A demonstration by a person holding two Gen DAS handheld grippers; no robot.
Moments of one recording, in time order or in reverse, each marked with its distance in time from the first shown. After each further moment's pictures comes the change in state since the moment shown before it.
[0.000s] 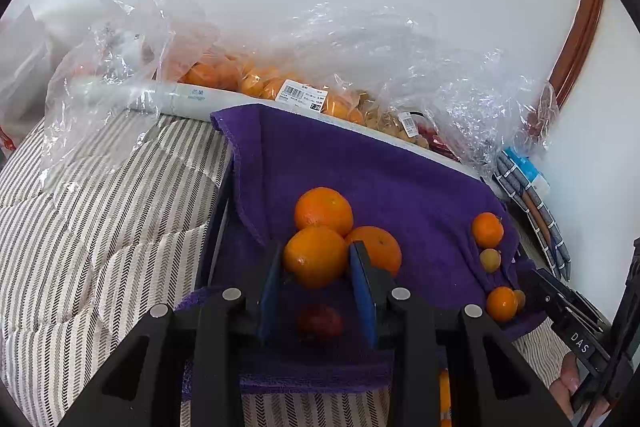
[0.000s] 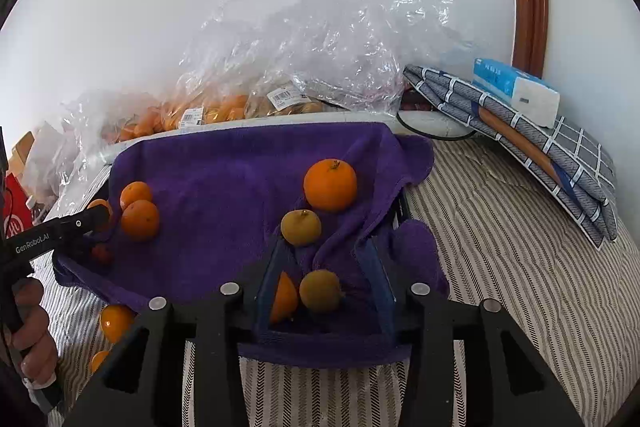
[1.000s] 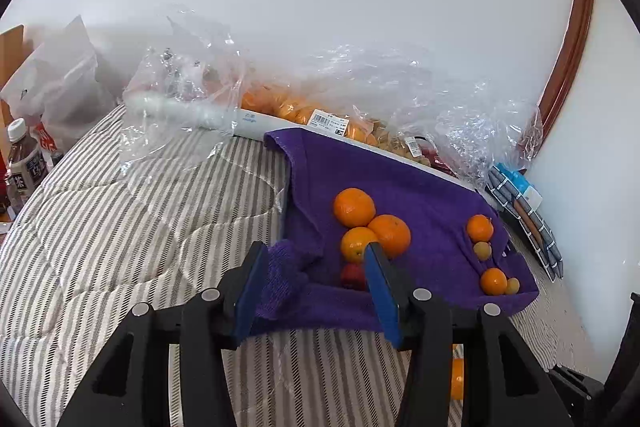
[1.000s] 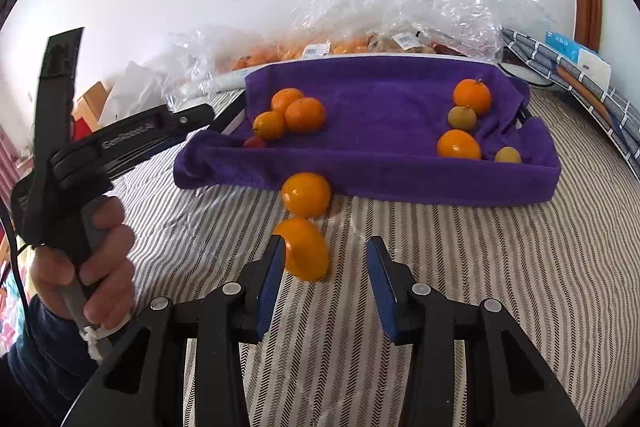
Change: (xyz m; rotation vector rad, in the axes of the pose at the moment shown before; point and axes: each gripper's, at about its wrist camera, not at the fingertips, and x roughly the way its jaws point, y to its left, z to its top) left arm -0.074 0.033 -0.026 -0.011 -0.109 0.034; right arm -0.063 0.100 -0.070 -0.069 0.148 0.214
